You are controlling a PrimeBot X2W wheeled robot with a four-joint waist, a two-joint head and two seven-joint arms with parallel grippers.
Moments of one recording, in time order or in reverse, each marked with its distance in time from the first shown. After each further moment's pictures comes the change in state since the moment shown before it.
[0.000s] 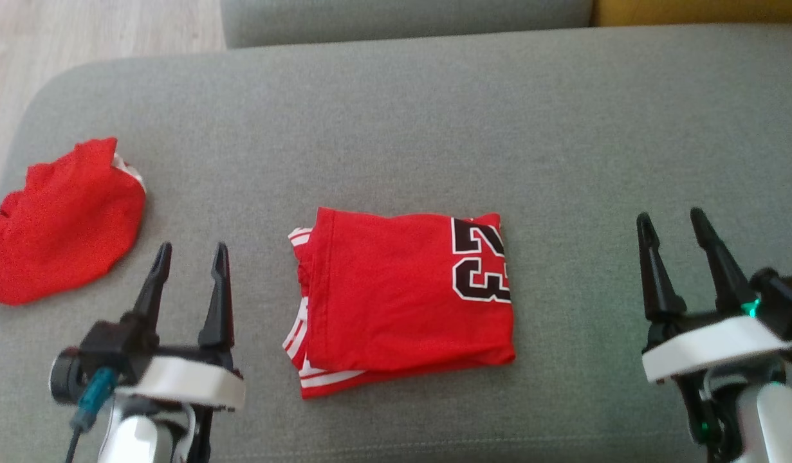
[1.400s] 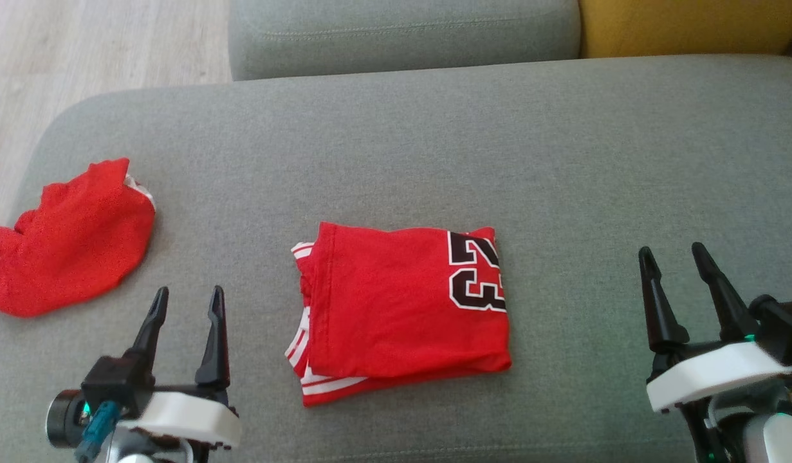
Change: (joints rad) left arm 0.110 0.029 -0.012 -0.025 -0.003 0.044 0.025; right arm 0.097 0.018 -0.025 -0.054 -0.025 0.000 0.064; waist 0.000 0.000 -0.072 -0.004
